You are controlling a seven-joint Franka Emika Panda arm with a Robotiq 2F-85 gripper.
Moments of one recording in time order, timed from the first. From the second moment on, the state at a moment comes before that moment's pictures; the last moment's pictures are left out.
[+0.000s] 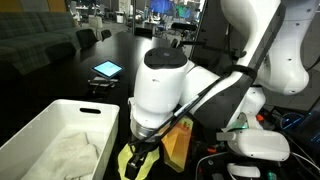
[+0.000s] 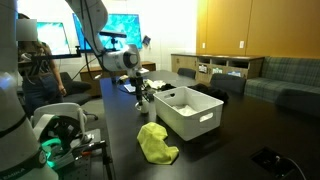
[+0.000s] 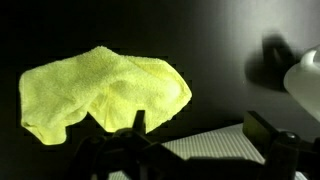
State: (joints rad) arm 0.36 0.27 0.25 -2.27 -0.31 2.55 1.10
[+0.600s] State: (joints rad) arm 0.29 0.46 0.28 -2.31 -0.18 2.83 0.52
